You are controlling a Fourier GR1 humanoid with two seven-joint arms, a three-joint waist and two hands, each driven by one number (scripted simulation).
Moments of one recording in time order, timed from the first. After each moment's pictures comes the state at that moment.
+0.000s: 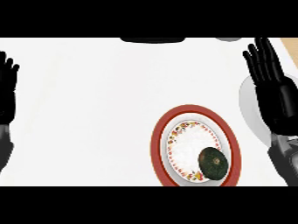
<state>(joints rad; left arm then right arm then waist) -0.29 0.51 -0.01 -1.29 0.40 0.33 -0.15 -0.32 -0.43 0.21 -1.67 -0.33 -0.25 -0.11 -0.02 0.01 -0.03</state>
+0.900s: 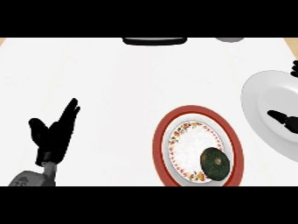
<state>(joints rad) -0.08 0.33 -0.27 -1.36 0.37 0.25 0.07 -0.14 -0.66 0.00 -1.54 -0.29 -0.10 -0.21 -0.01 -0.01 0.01</state>
